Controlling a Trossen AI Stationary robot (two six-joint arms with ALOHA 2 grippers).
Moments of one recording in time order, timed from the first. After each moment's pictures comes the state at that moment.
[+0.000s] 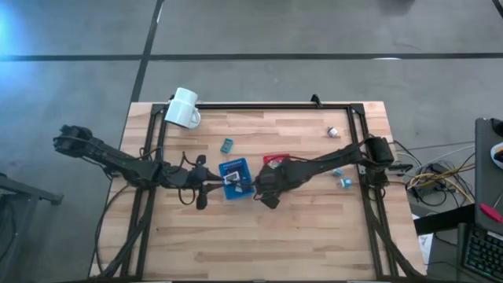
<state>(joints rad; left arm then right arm) -0.27 1.08 0.32 0.34 -0.31 -0.22 0.15 1.96 1.39 -0.84 0.23 0.69</state>
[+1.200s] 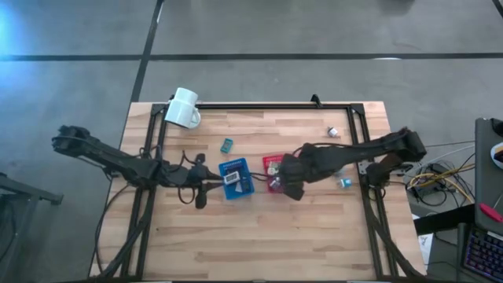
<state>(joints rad) -0.27 1.04 0.38 0.23 -0.30 -0.24 0.19 1.64 1.42 -1.19 0.32 0.63</state>
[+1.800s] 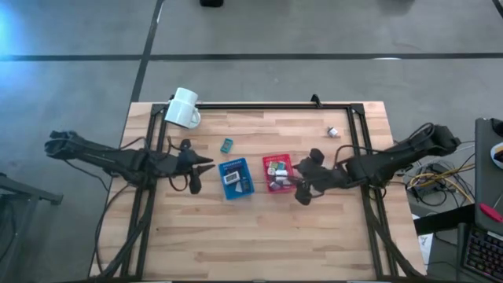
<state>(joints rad) -0.20 0.80 0.46 -0.12 -0.45 -0.24 0.30 1.23 0.81 -0.38 0.52 0.52</state>
